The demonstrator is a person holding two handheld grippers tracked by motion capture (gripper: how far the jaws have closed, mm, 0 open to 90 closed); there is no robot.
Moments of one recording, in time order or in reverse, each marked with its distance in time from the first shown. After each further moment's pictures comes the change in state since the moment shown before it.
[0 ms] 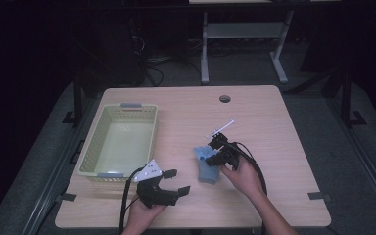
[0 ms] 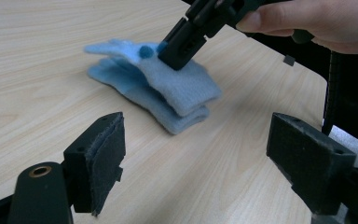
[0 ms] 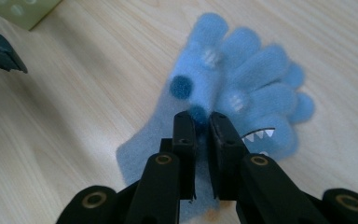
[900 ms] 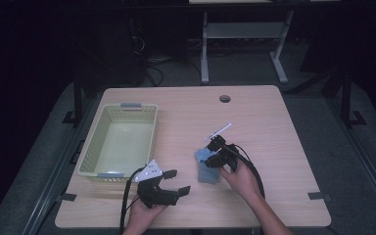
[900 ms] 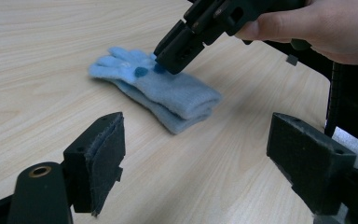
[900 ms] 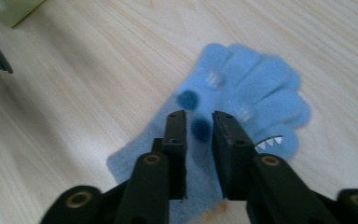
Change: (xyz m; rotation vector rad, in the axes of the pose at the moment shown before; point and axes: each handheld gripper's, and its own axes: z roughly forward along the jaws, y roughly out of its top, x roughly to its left) left arm 0.000 -0.001 0.001 0.004 0.009 -0.016; right arm 0.006 -0.001 0.007 -0.018 -0.046 -0.028
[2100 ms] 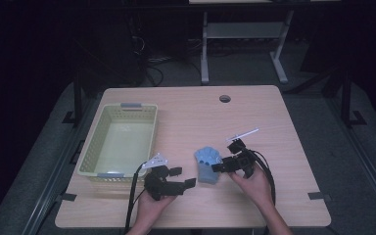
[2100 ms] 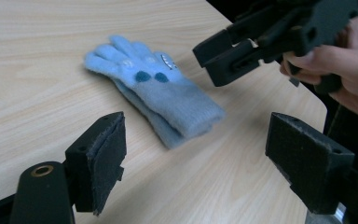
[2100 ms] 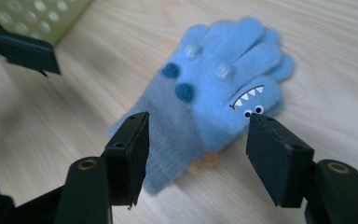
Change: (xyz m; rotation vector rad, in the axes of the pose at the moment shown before) left arm 0.005 0.016 0.026 0.052 0.005 -0.208; right arm -0.035 -0.045 -0.016 -0.135 0.157 0.208
